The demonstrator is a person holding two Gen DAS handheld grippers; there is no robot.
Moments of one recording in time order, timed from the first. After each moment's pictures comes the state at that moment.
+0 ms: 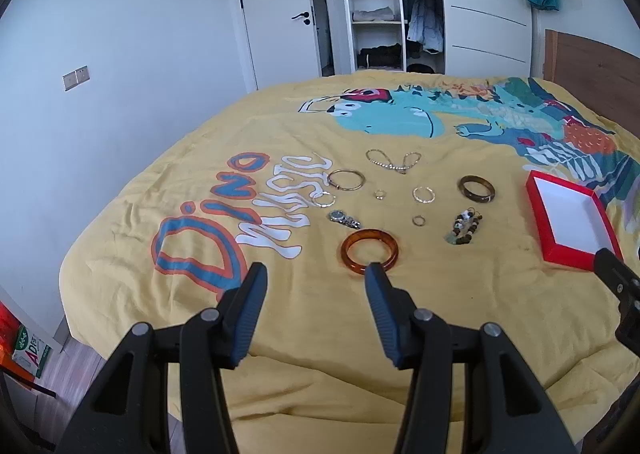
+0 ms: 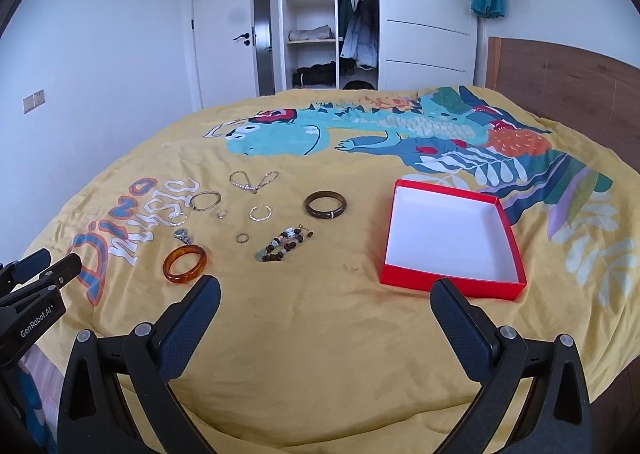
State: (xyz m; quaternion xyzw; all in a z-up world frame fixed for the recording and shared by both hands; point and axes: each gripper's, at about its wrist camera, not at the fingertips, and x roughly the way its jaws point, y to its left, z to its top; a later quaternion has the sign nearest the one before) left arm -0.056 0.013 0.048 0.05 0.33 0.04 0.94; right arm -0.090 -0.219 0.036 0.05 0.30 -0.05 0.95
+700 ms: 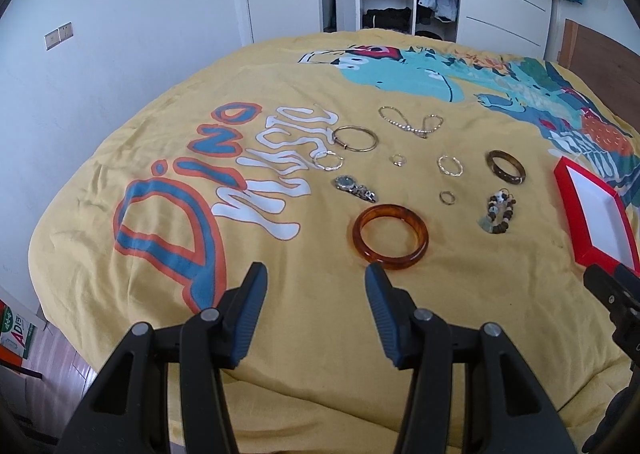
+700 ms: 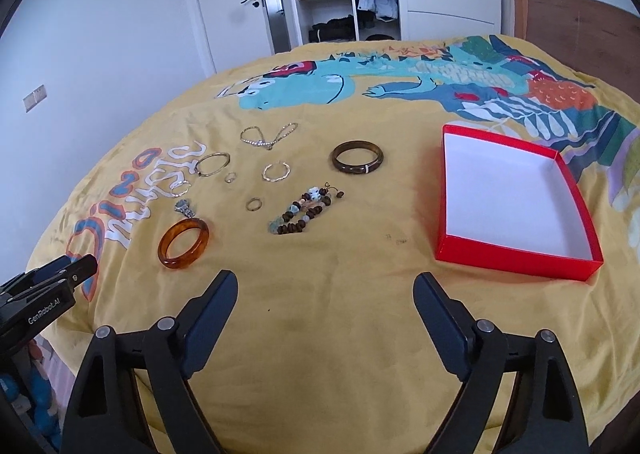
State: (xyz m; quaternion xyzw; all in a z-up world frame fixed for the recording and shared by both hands) left arm 0.015 0.037 -0.008 0.01 0.40 0.03 0.91; right arm -0.020 -0.216 -0.022 0.10 0.37 0.01 0.93
